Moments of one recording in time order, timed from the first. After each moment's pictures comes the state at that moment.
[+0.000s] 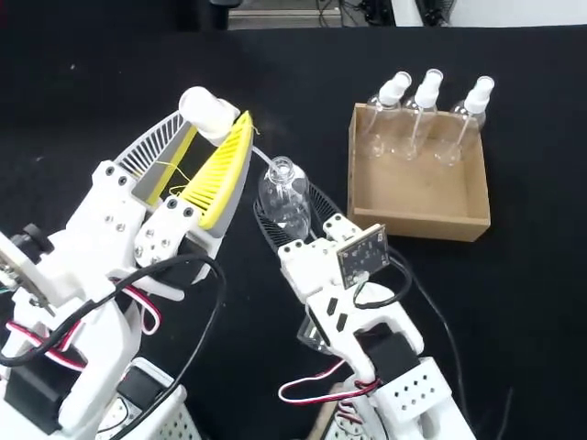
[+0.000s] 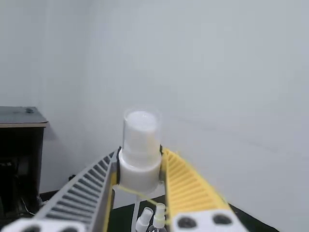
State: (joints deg) left arm 26.8 -71.8 27.2 34.2 6.1; right arm -27.6 -88.4 90.3 11.4 1.5
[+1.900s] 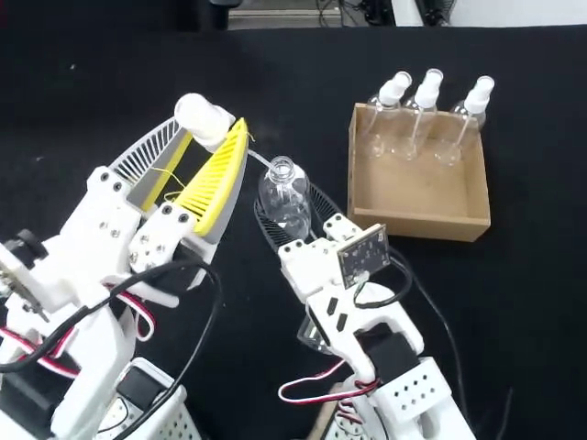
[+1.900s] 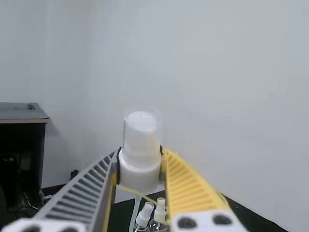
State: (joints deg) left arm 26.6 -72.3 26.1 37.1 5.9; right arm -27.5 -88.4 90.3 11.4 1.4
